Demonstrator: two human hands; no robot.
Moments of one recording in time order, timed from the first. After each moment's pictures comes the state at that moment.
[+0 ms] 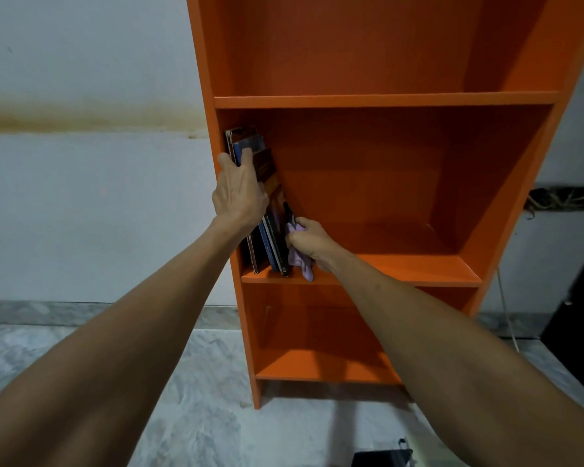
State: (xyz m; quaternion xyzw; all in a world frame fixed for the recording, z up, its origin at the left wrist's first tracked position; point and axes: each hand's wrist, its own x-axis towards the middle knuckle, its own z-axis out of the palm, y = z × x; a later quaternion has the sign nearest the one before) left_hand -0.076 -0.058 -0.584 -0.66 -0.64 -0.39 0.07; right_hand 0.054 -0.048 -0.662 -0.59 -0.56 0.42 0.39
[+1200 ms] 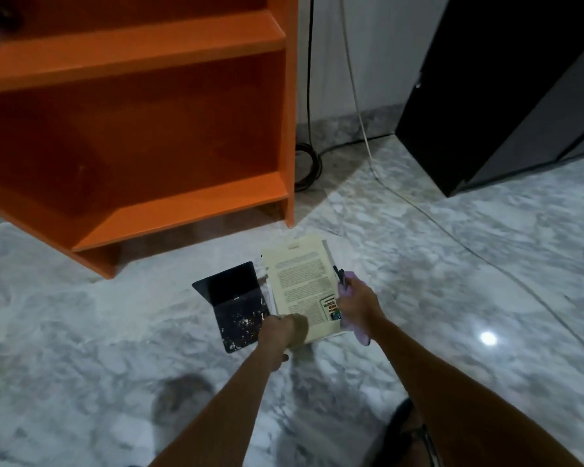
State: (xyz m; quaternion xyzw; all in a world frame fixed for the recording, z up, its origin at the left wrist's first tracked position) left_hand 0.183 -0.327 -1.060 -0.38 -0.68 -0.03 -0.62; right_hand 0.341 -0.381 -1.030 -0.84 -0.30 0.37 0.28
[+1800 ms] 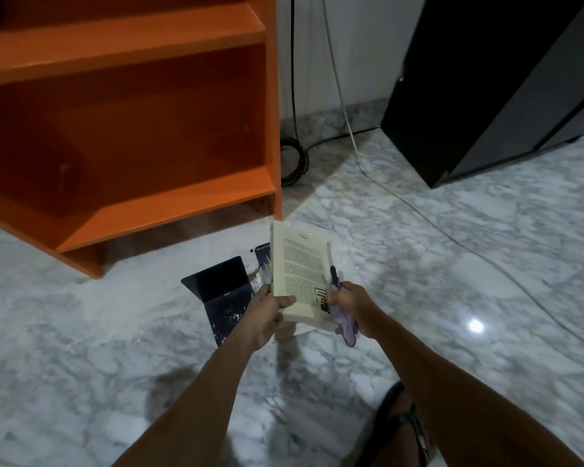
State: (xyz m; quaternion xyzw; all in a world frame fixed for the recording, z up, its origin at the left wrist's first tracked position) left_hand 0.184 -0.312 -1.041 -0.31 -0.55 -0.14 -0.77; right_hand 0.352 -0.394 -1.032 -0.79 -0.14 0.51 0.31
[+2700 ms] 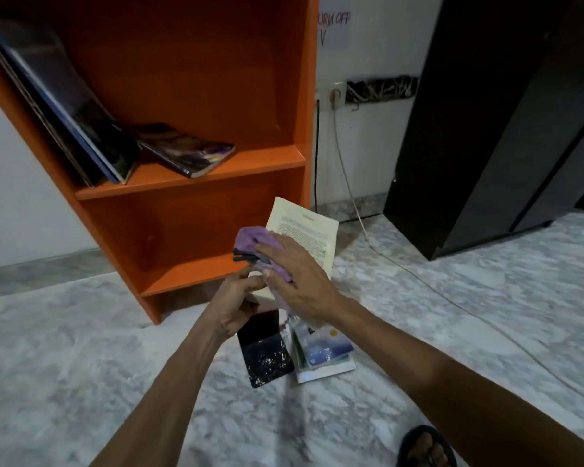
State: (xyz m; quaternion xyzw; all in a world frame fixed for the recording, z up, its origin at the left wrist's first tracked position) left_hand 0.076 -0.304 -0.827 -0.45 -0.34 -0.30 -0.77; right_hand 0.227 -0.351 -0.831 -0.53 -0.75 0.07 0.39
